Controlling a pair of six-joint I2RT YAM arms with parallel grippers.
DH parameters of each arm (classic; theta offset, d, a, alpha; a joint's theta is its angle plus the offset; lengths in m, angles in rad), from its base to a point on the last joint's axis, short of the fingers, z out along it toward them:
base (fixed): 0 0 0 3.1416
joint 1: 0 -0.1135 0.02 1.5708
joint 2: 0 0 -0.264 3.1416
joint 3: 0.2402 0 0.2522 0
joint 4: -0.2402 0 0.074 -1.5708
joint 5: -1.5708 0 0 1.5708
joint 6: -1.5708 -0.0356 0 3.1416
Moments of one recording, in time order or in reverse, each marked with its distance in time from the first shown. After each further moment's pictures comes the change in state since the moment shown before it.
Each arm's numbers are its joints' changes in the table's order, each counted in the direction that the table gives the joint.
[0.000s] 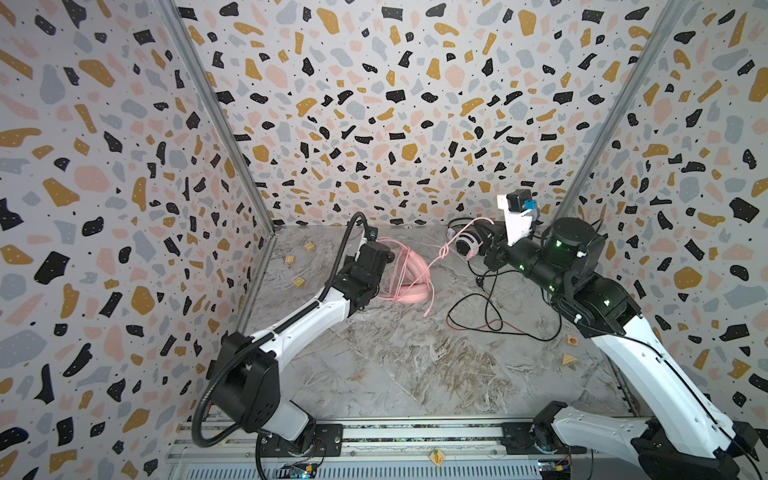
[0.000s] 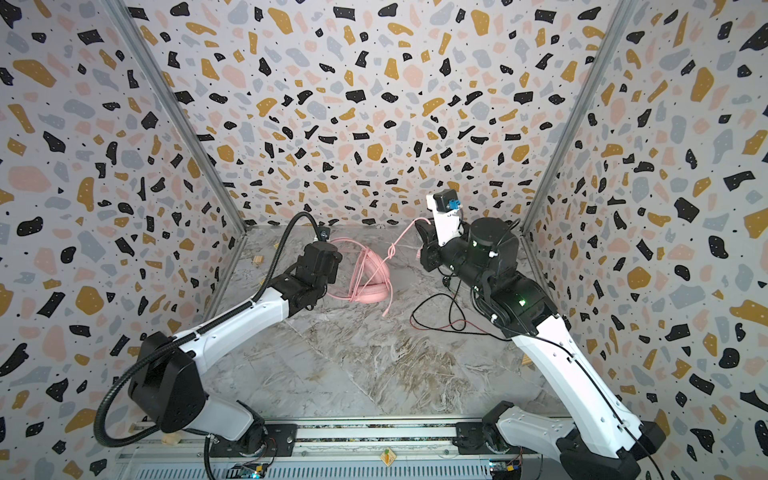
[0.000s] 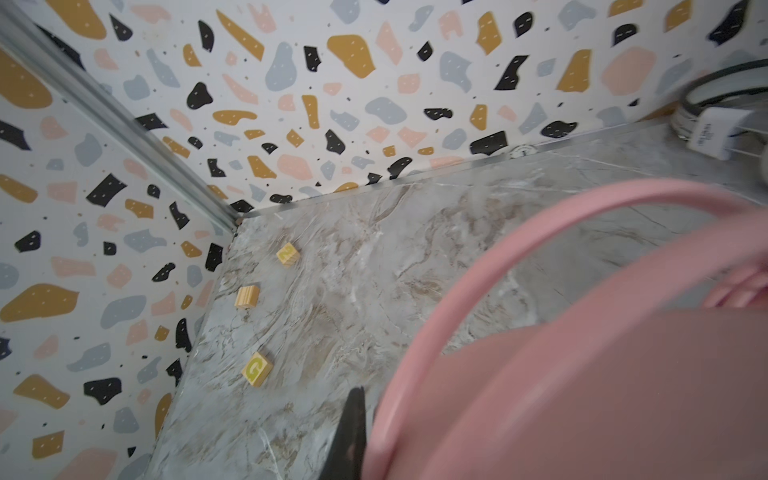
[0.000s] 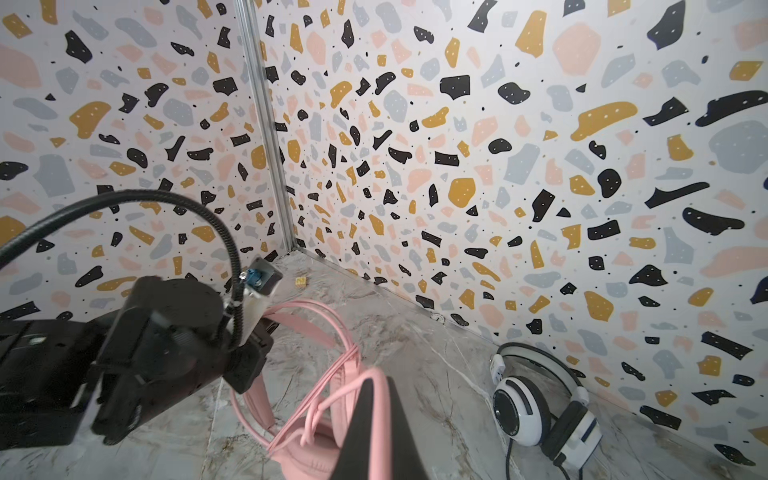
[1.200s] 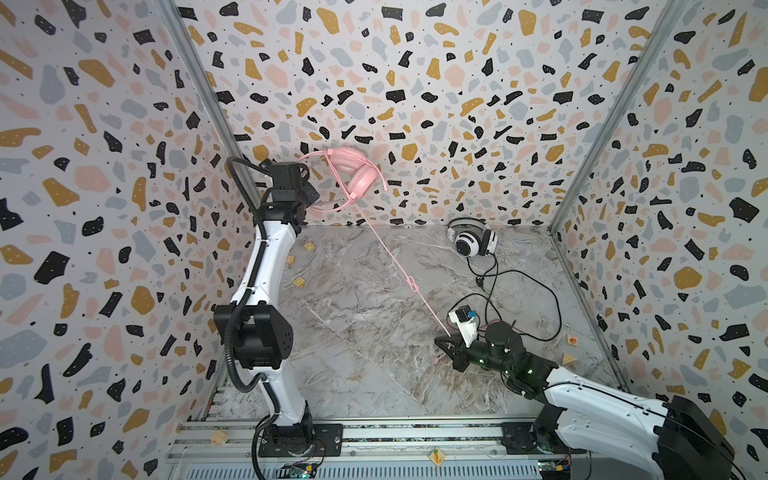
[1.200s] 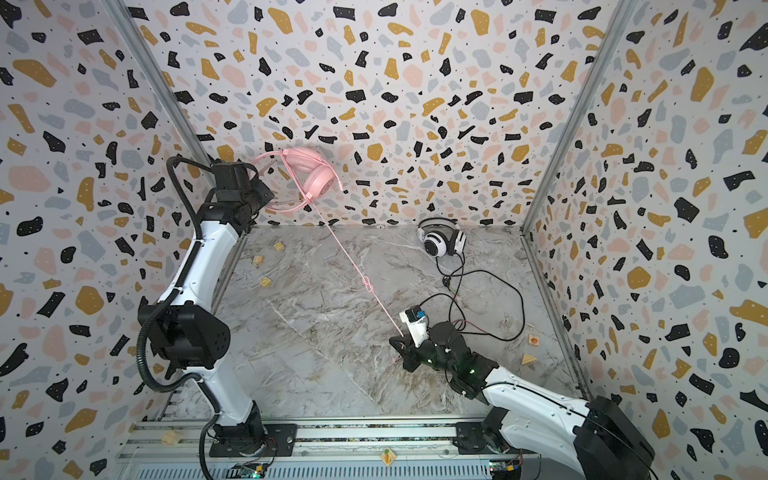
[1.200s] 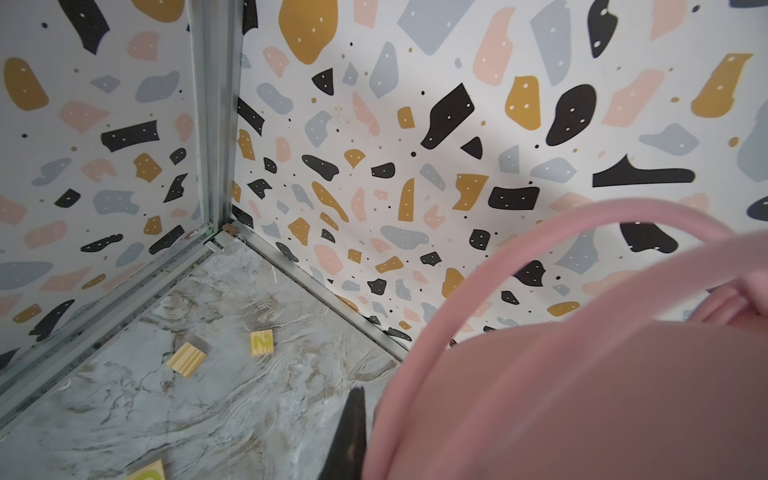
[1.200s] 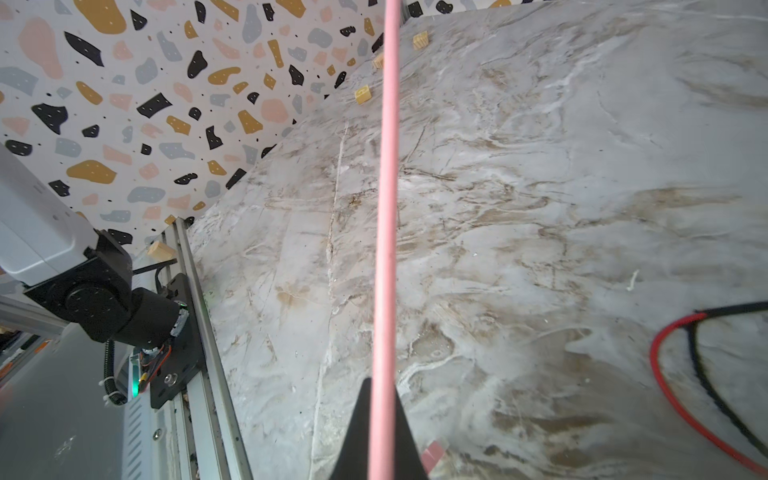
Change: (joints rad) left arm -0.570 0.410 0.858 -0.288 -0.426 0.559; right arm -0.270 -0.207 -1.157 0.626 0.190 -0.353
